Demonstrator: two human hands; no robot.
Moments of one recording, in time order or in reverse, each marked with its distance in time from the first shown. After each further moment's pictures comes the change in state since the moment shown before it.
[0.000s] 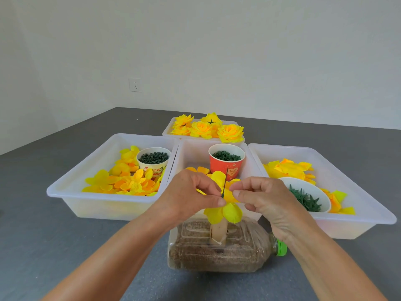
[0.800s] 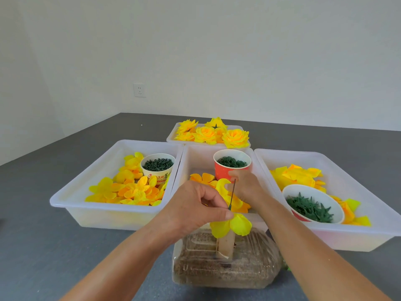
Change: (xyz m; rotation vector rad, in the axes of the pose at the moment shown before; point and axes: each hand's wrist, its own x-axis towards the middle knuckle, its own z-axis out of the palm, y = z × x) left_hand -0.002 0.001 -0.003 -0.024 -0.068 0.011; right_hand 0.127 0.046 0.021 -0.679 -0.015 -0.031
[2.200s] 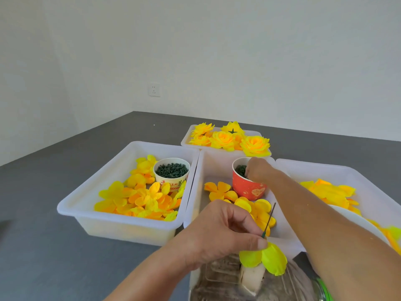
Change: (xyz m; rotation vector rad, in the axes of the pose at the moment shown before) left_hand 0.013 -0.016 -0.004 -0.214 -0.170 0.015; right_hand 0.124 -0.002 -0.002 -0.538 -0.046 -0.002
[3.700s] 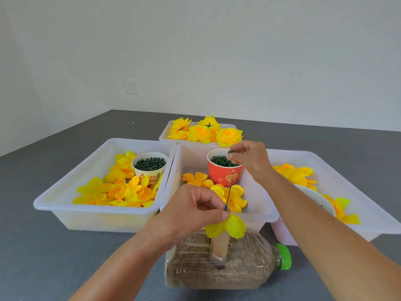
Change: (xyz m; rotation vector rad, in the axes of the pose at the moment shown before) left_hand -0.009 0.008 0.014 0.053 0.122 -0.008; right_hand -0.086 0.021 -0.028 1.100 0.312 -0.069
